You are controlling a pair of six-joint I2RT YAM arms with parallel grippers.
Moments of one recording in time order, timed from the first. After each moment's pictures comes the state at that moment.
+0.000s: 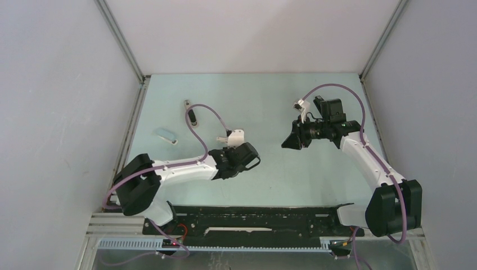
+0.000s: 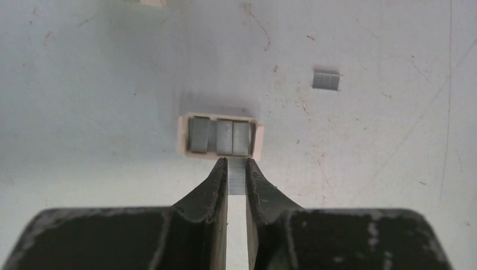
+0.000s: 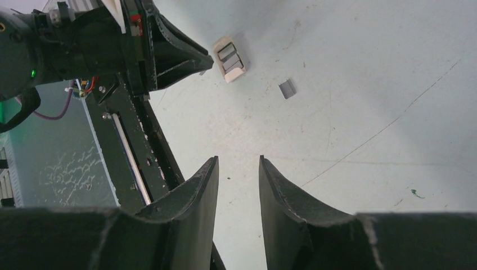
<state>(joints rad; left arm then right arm) -1.03 1.53 0.91 -0.42 -0.56 -0.87 0.19 1.29 0.99 -0.57 -0.89 -0.20</state>
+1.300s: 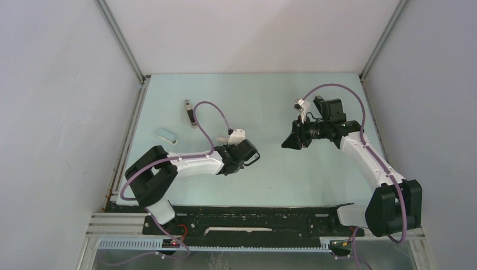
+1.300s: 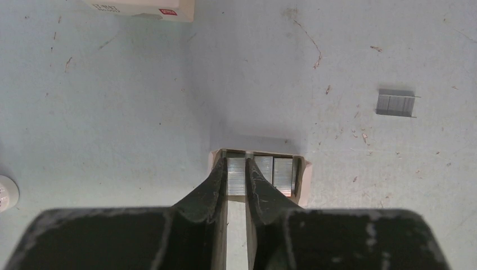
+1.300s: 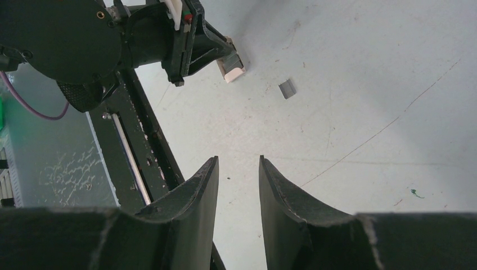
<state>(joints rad) -0.94 1.66 0.91 -0.36 -0.57 -0.72 0.19 1.29 0.99 -0.57 -0.89 -0.20</state>
